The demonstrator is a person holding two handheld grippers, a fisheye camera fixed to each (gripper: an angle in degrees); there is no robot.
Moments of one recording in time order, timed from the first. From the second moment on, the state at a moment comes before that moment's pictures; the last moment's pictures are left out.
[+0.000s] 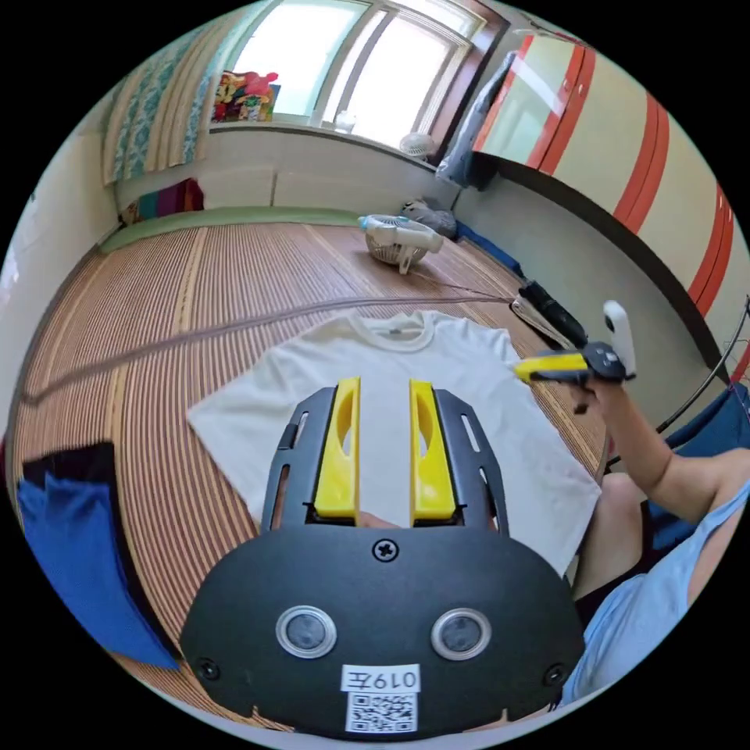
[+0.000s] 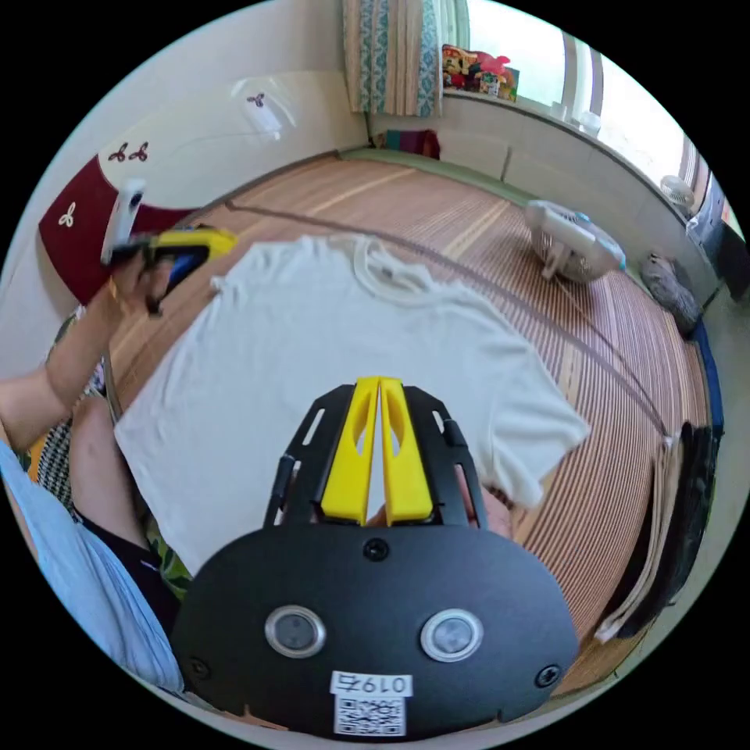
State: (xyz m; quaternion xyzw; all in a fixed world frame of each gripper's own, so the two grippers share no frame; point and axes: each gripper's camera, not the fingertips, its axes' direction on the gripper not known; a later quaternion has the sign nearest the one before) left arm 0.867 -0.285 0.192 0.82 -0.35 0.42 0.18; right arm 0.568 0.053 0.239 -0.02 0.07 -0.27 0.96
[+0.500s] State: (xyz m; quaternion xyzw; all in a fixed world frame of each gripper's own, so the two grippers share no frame) left arm 1.159 -0.200 0.042 0.76 -0.49 0.33 0.28; right arm 0.619 -0.150 0.292 -0.03 0.07 -0.29 0.96
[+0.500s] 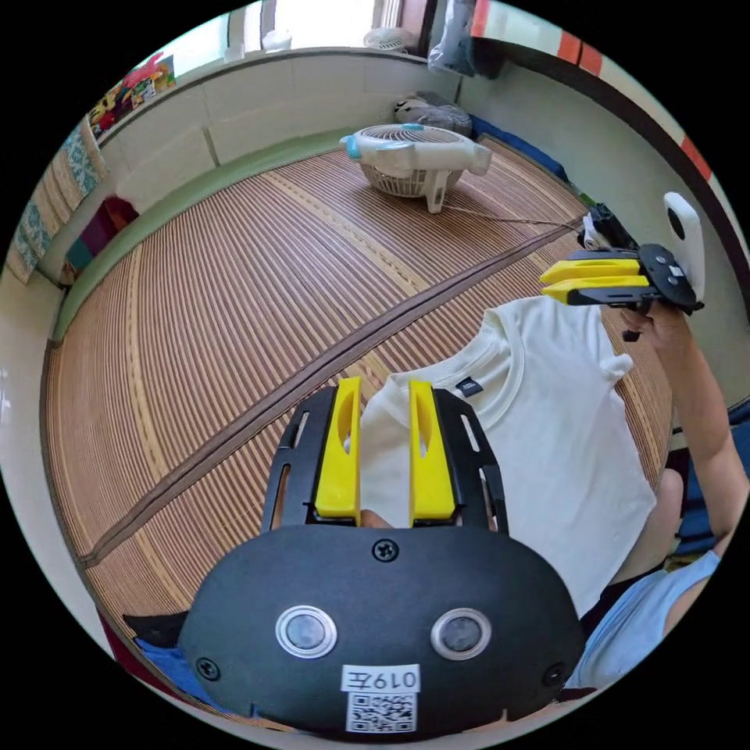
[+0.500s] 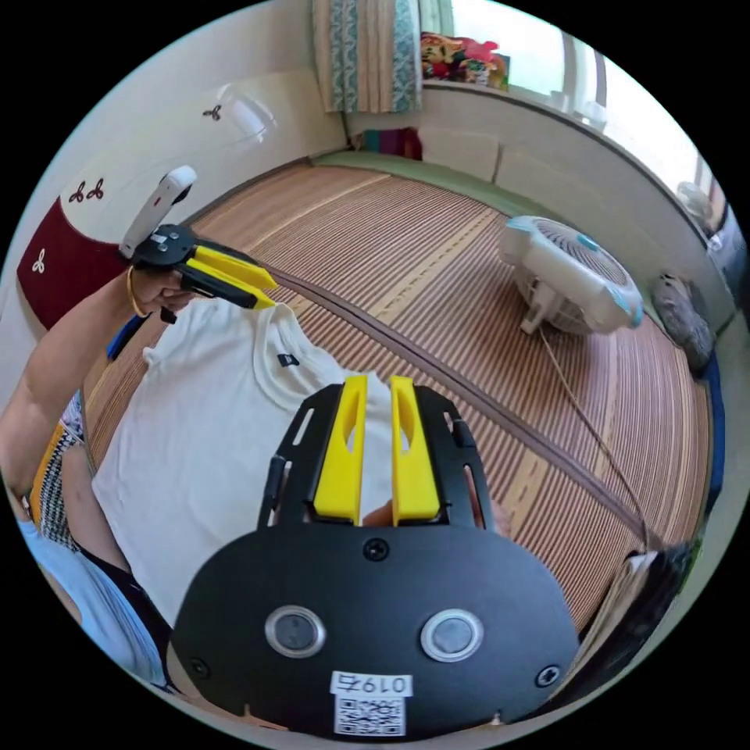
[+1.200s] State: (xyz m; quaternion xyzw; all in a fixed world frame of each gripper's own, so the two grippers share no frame) left arm 1.252 -0.157 -0.022 0.74 -0.50 0.34 0.30; right arm 0.655 -0.187 0.338 -0.08 0.08 -0.31 0.94
